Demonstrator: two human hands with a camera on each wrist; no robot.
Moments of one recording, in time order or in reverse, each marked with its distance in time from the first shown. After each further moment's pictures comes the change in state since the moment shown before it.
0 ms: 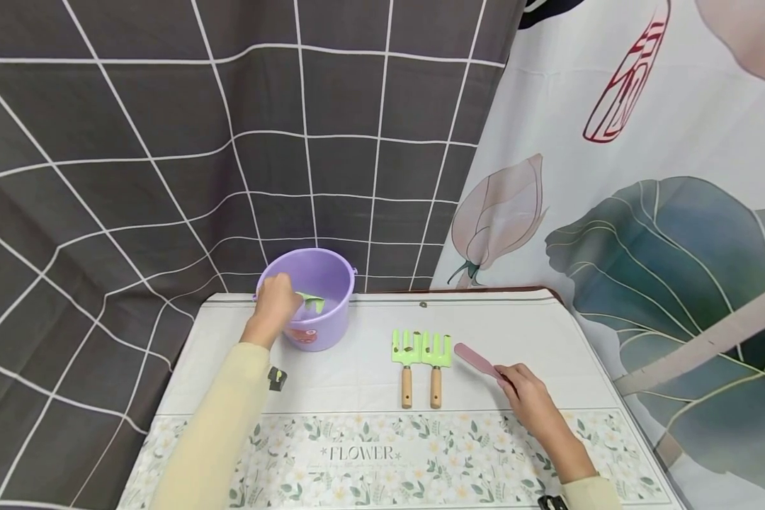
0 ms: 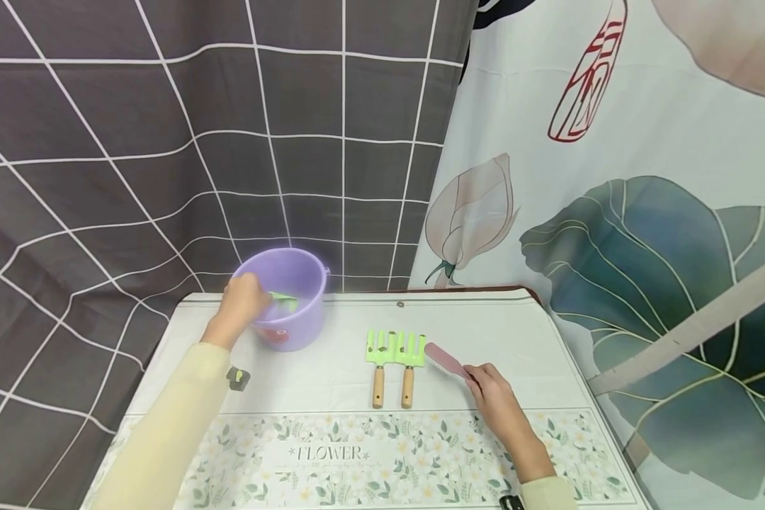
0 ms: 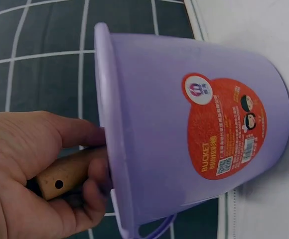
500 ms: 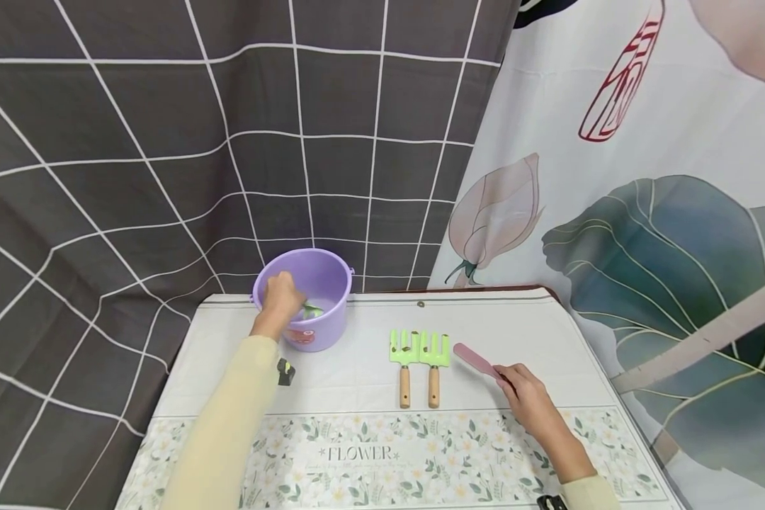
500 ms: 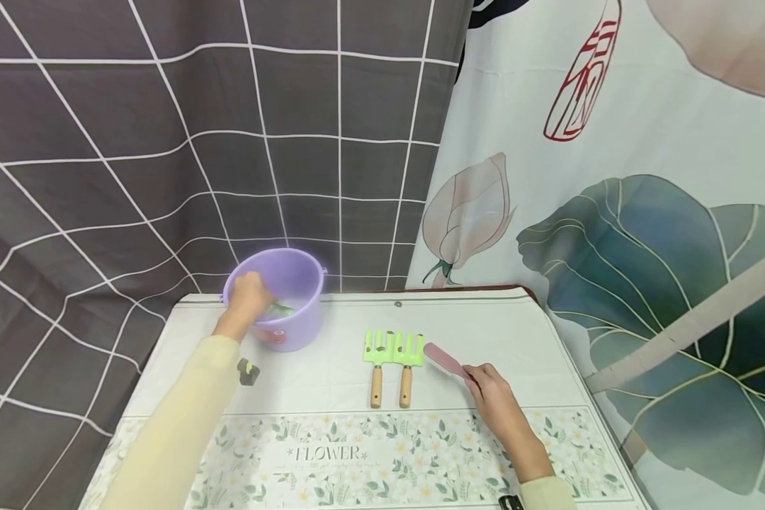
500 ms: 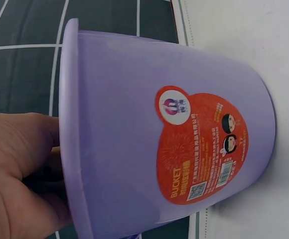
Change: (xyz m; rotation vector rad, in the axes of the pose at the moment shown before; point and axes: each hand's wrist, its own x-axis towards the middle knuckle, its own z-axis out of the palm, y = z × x) left_hand 0.016 0.000 0.018 -0.108 -0.046 -0.105; right_hand -0.004 0.001 -0.001 0.006 -0.005 0.005
